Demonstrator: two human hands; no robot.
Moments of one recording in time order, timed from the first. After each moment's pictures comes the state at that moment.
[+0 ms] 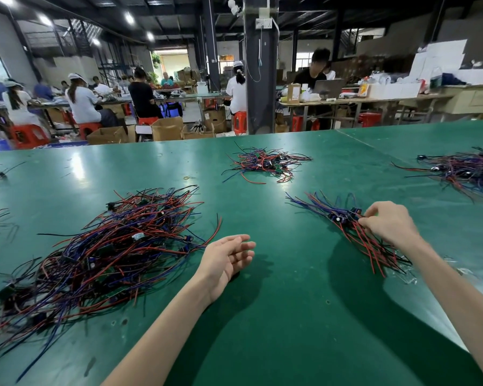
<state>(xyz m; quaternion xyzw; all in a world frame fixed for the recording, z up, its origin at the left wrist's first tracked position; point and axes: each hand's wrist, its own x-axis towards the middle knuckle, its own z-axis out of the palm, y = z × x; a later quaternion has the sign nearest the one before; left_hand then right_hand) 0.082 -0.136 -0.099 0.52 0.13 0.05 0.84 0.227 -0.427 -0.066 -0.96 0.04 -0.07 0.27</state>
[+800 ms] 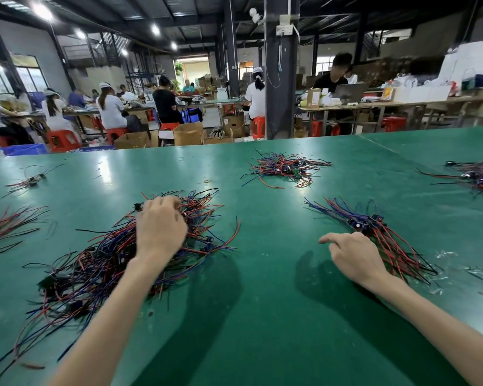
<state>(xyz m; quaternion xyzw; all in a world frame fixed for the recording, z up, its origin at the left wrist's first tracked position) 0.050 -0.028 -0.041 0.91 0.21 0.35 0.11 0.170 -0.348 -0.103 -0.95 -0.21 -0.14 0.20</state>
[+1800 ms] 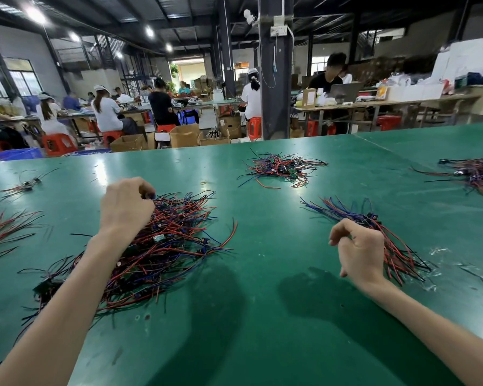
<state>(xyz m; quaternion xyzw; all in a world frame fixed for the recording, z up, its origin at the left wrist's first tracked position) 0.034 -0.002 0.018 0.89 0.23 0.37 0.14 0.154 -0.348 -0.101 -0.80 -0.18 -0.26 0.51</state>
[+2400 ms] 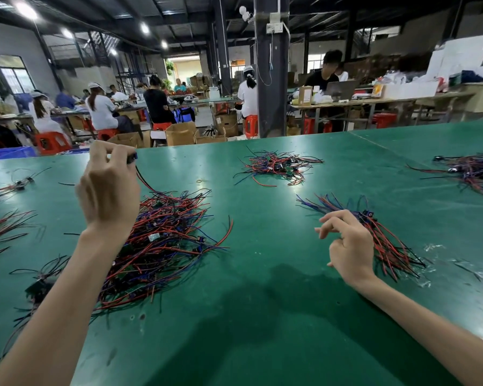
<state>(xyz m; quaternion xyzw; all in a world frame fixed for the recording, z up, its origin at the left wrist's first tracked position) 0.028 -0.018 0.034 0.81 0.17 0.56 -0.02 0.157 -0.344 -0.104 -0.81 -0.24 -0.30 0.44</state>
